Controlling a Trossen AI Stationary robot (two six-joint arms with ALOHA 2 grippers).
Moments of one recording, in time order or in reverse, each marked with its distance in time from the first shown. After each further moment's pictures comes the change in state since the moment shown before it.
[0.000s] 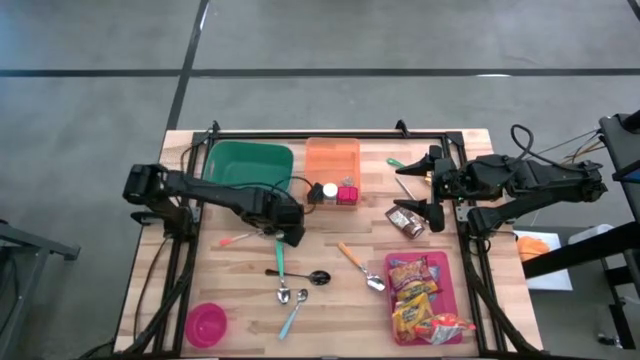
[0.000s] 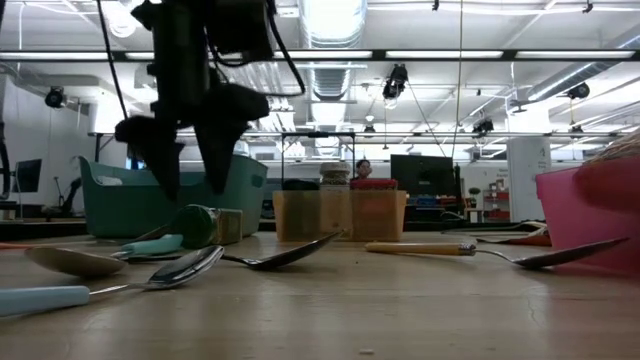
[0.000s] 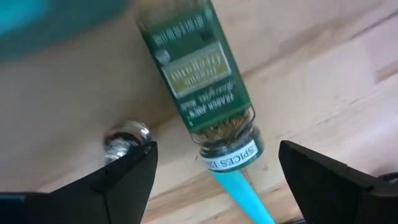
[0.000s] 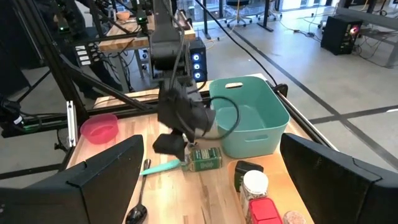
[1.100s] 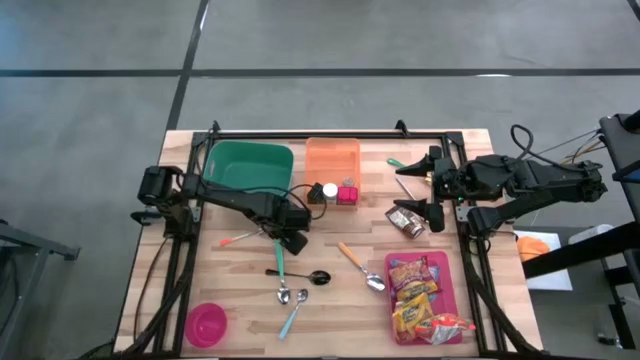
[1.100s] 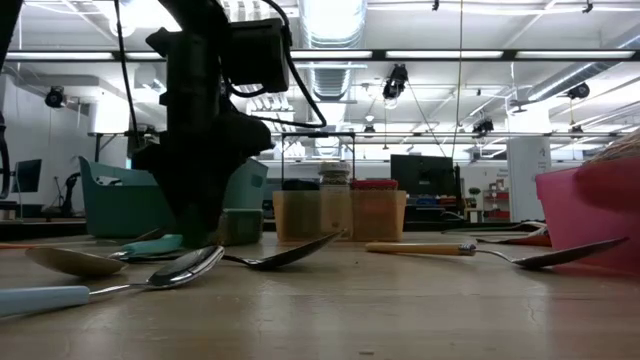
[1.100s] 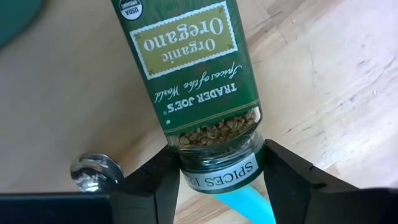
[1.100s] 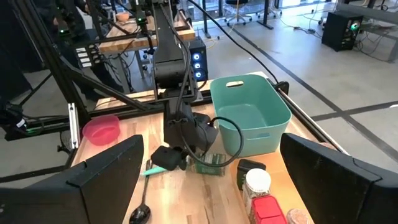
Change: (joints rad) left arm 0.005 0.123 0.001 0.073 0.059 0.215; right arm 0.001 0.000 -0.001 -0.002 0.000 0.024
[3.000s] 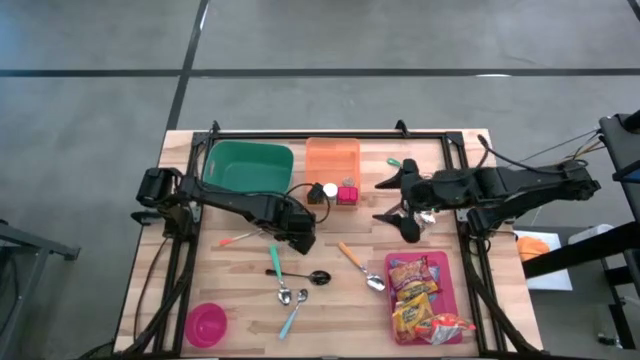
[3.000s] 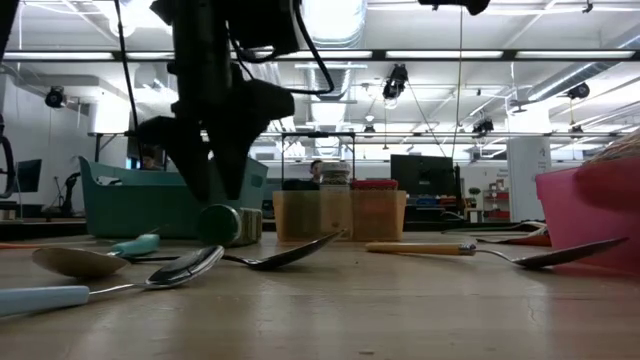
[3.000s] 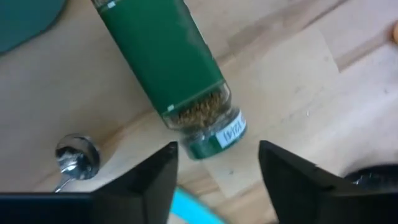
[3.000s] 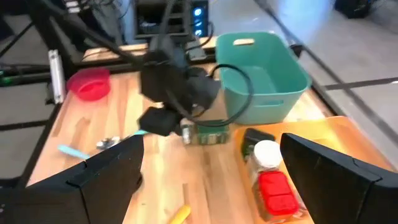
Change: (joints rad) left arm -0.054 -0.005 0.118 -0.066 -0.081 -0.186; right arm 0.000 0.180 -0.001 -0.004 -0.033 -0.021
